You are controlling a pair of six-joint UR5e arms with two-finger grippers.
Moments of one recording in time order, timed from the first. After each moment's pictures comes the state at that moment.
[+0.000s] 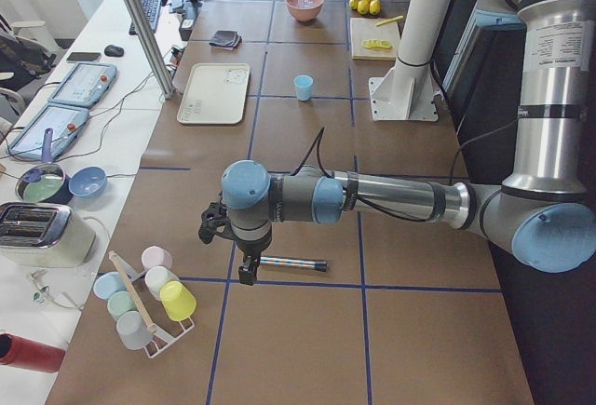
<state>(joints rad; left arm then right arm) -1.62 -1.55 -1.70 -1.50 -2.34 0.16 1.55 -1.61 1.64 -1.39 2.40 0.06</state>
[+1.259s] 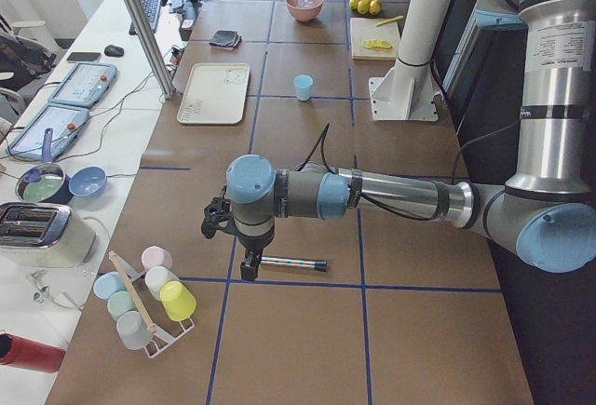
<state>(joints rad) -1.62 -1.54 -1.73 -1.50 -2.34 0.16 1.29 -1.72 1.94 -1.60 2.28 0.22</state>
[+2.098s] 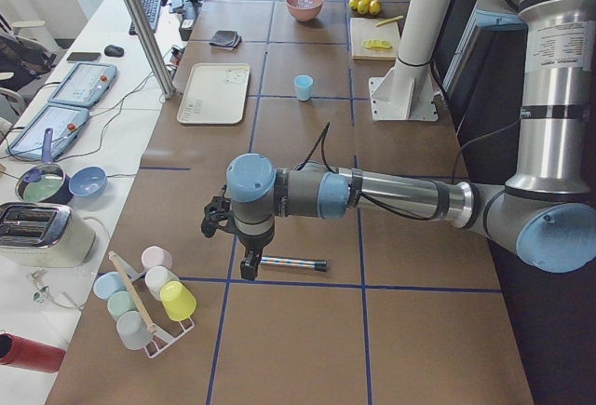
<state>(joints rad) -1.62 -1.54 -1.74 -1.50 -2.34 0.16 1.15 -1.72 1.88 -1.59 2.28 0.23</state>
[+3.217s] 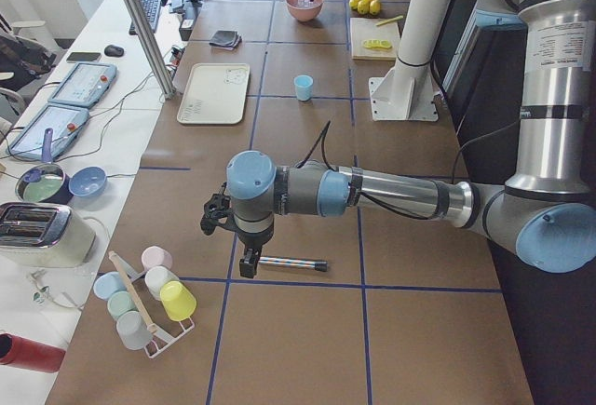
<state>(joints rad) -1.62 -1.54 -1.75 -1.49 -2.34 0.16 1.11 -1.69 1.81 -1.59 2.28 0.22</state>
